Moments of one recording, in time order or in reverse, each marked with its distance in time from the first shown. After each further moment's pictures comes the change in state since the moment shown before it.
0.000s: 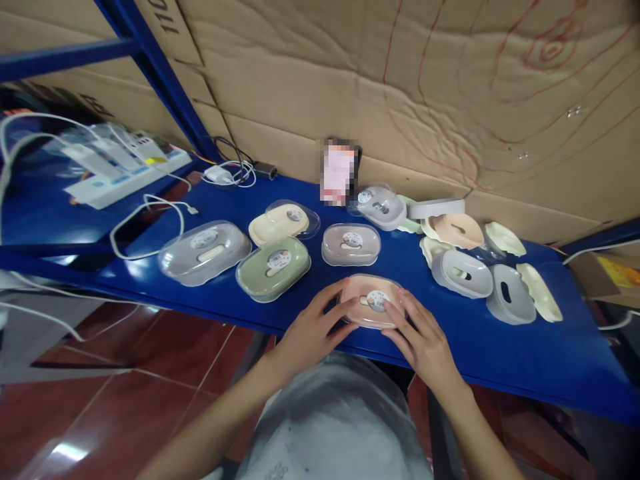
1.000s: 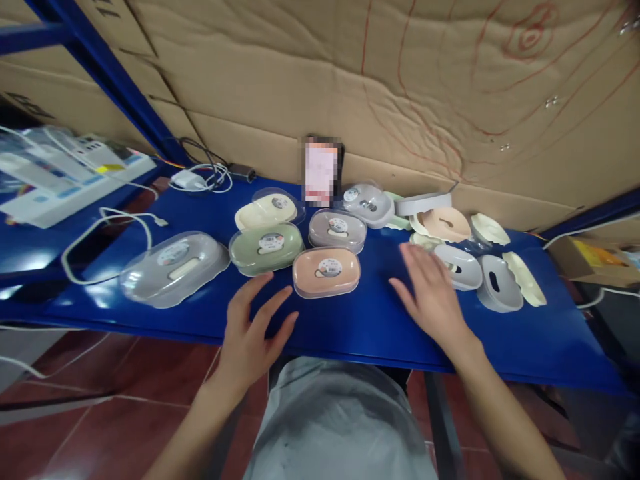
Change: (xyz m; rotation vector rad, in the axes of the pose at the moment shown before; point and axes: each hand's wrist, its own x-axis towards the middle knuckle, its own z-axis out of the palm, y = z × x) left_hand -0.018 -0.035 -0.057 0.286 0.215 -0.112; right_hand 0.068 0.036 -0.017 -0.094 -0.025 0.206
